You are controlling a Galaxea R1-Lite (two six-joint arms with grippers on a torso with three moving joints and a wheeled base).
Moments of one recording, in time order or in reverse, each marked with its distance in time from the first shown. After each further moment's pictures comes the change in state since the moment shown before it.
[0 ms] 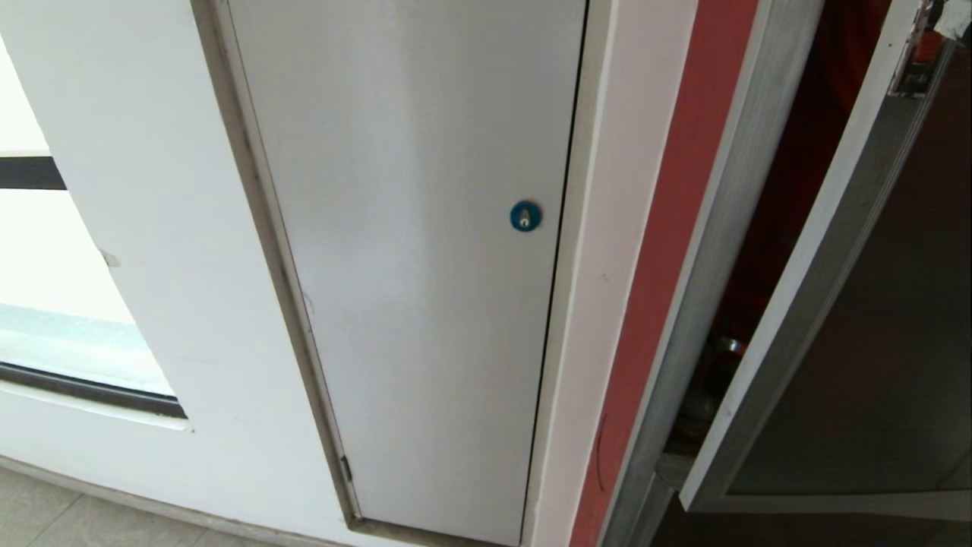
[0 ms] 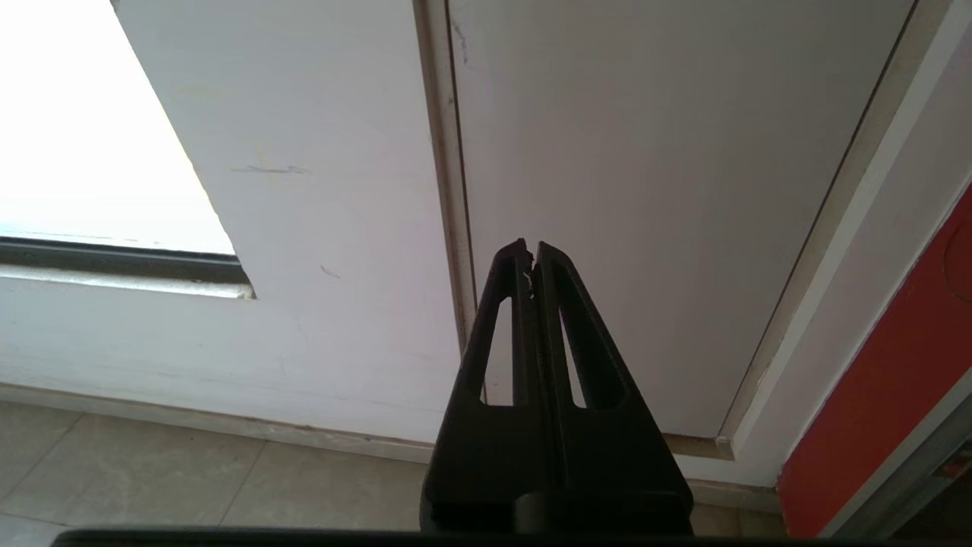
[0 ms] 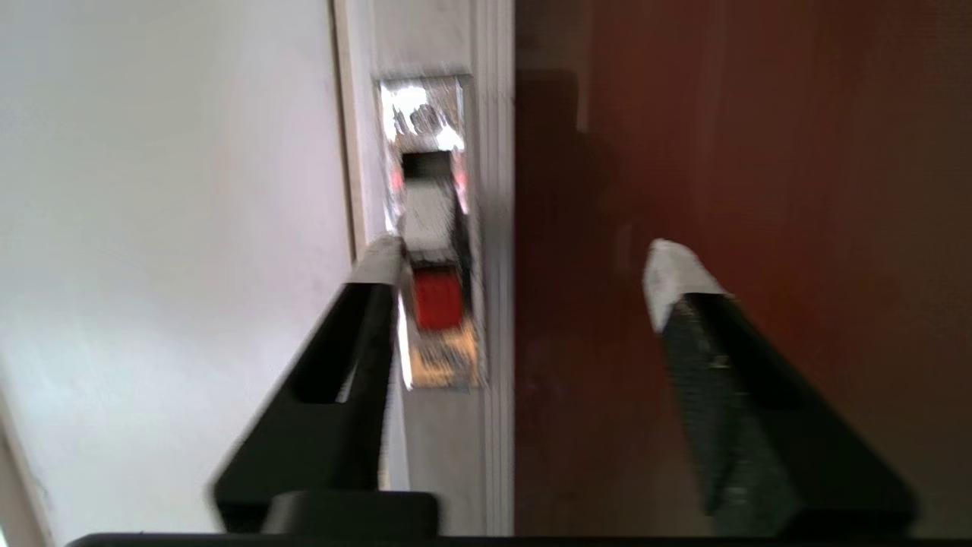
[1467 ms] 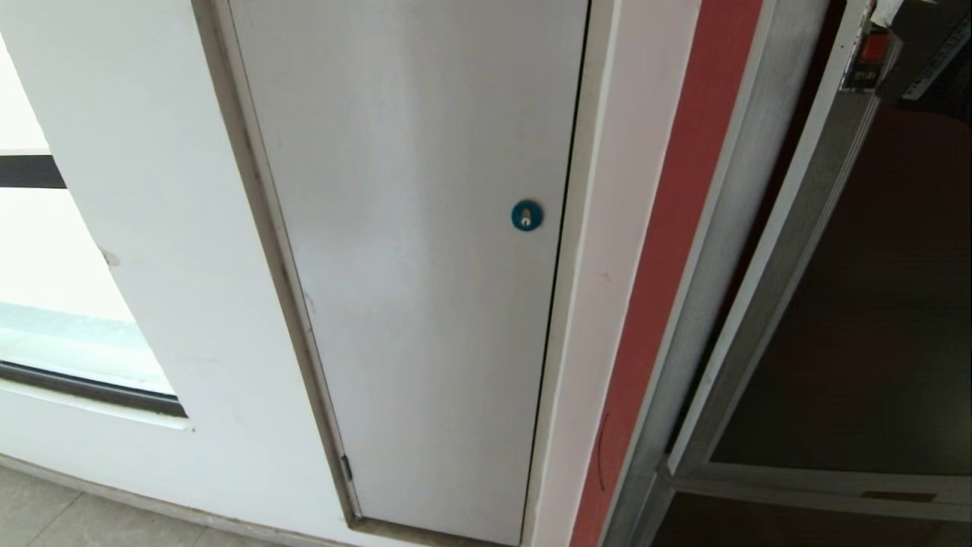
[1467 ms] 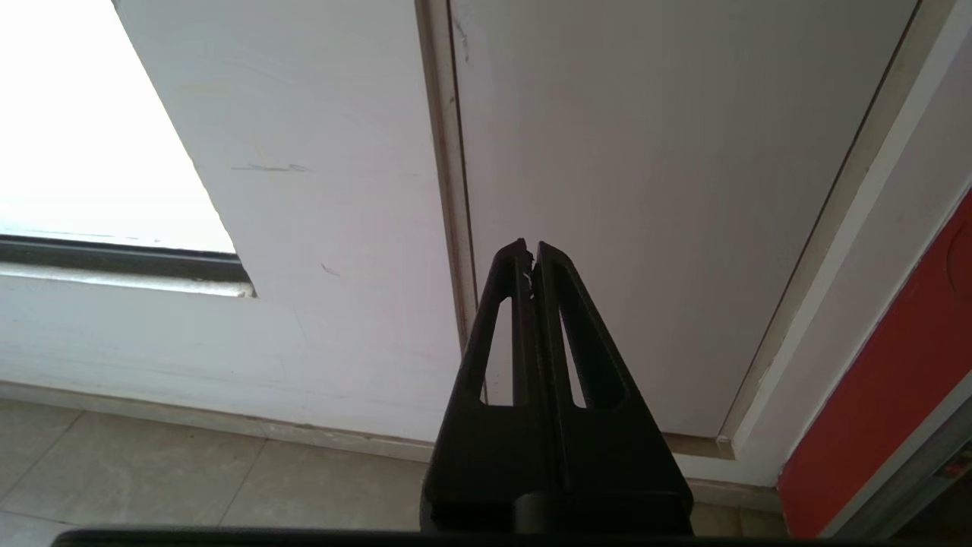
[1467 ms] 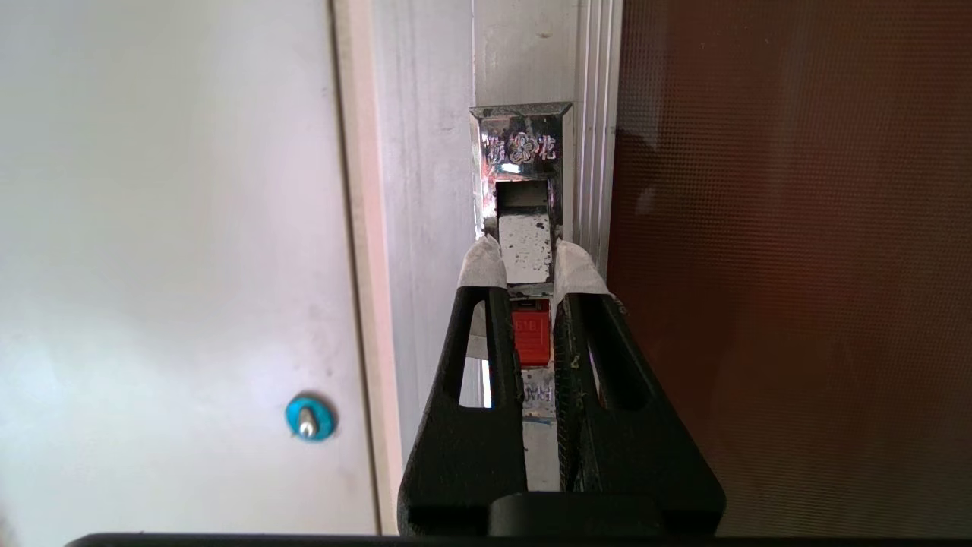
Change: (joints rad) left arm 0.000 0.000 0.000 0.000 0.000 -0.001; right arm -0.045 0.166 -0.129 -0.058 0.004 0.001
